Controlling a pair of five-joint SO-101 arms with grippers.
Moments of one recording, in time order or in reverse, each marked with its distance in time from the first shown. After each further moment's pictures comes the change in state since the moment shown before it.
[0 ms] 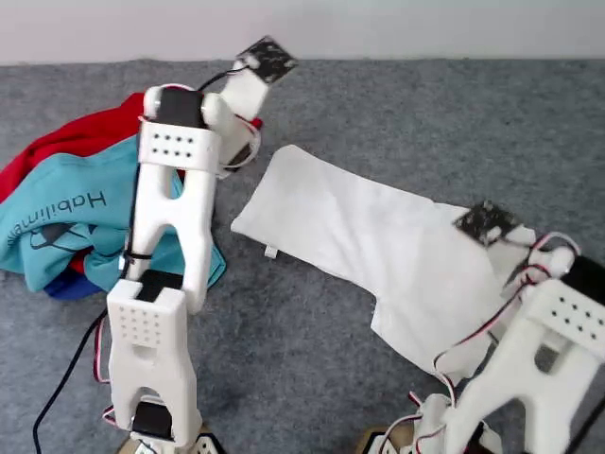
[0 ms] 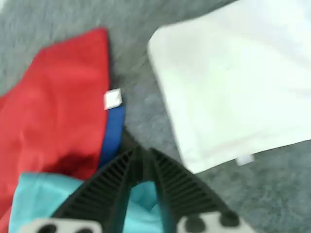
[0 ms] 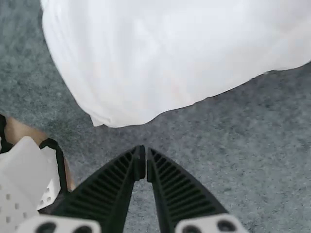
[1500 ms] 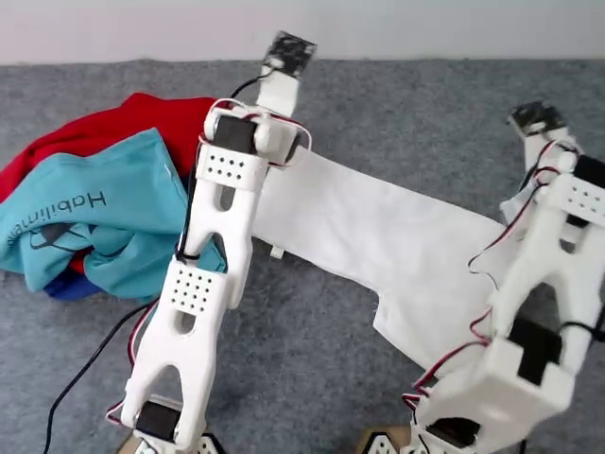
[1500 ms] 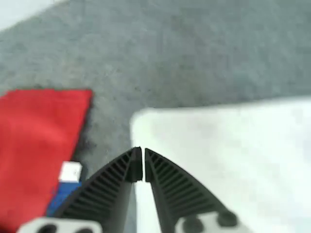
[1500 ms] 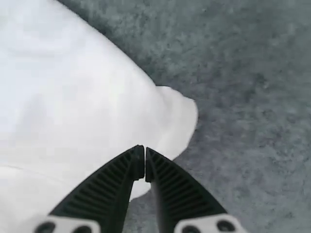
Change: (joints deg) left arm 6.2 30.5 -38.0 -3.6 21.6; right arm -4.7 39.0 -36.4 -15.2 -26.0
